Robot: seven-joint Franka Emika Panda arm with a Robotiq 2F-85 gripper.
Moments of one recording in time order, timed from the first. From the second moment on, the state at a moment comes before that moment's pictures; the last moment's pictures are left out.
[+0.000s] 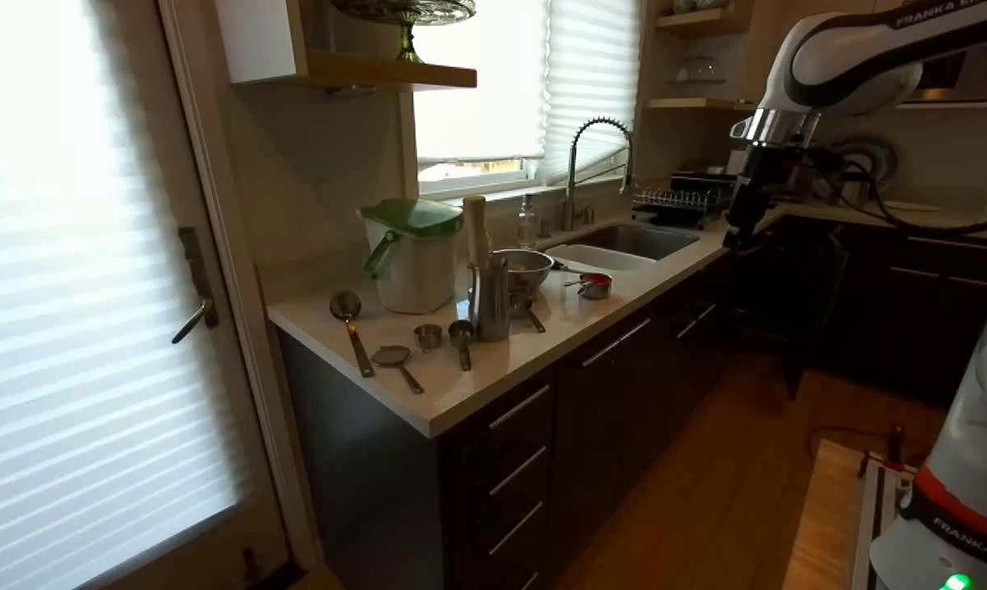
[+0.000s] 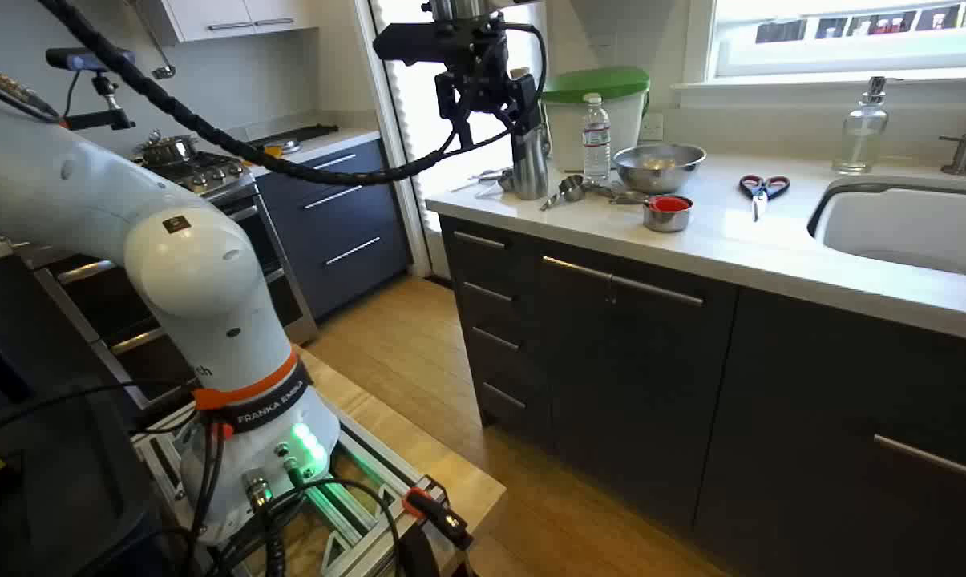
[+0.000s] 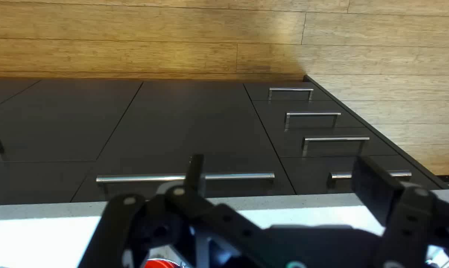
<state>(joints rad) -0.12 -0.67 -0.34 -2.47 -0.08 1.94 -0.40</state>
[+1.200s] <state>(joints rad) -0.11 -0.65 -0.30 -2.46 -0.07 1.97 -0.37</state>
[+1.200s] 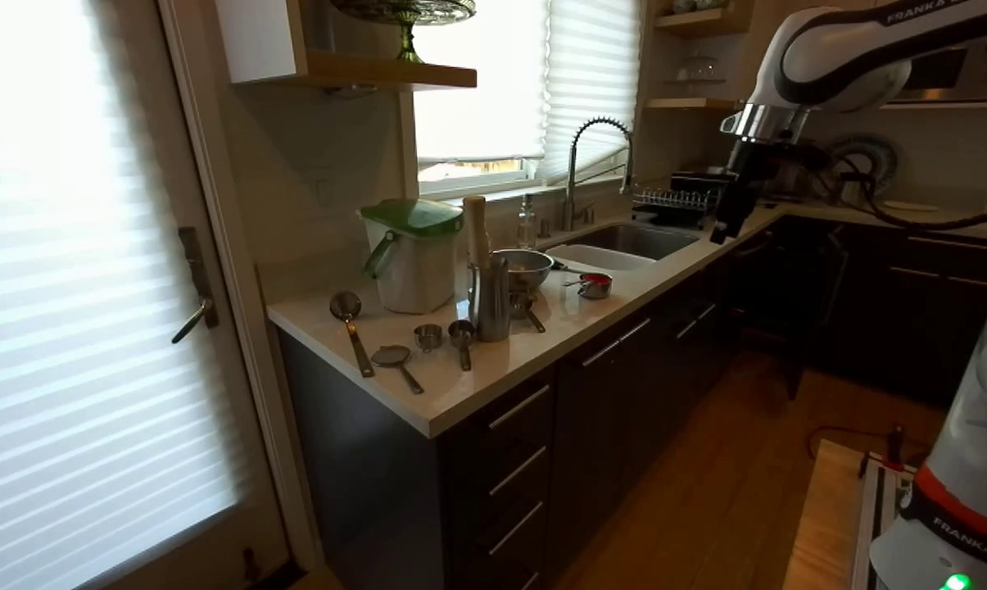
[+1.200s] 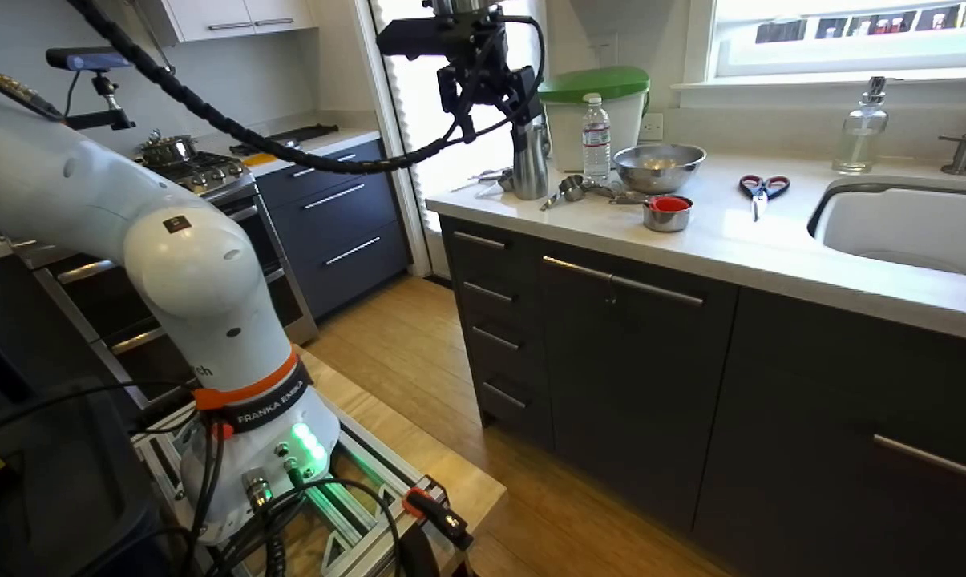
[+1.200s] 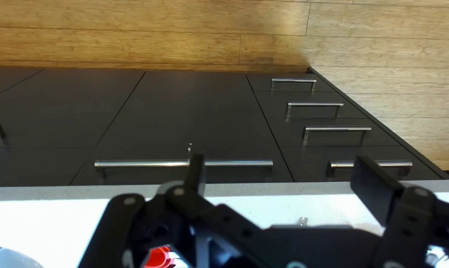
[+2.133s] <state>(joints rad) -0.08 -0.35 -0.02 -2.25 -0.05 2.02 0.13</state>
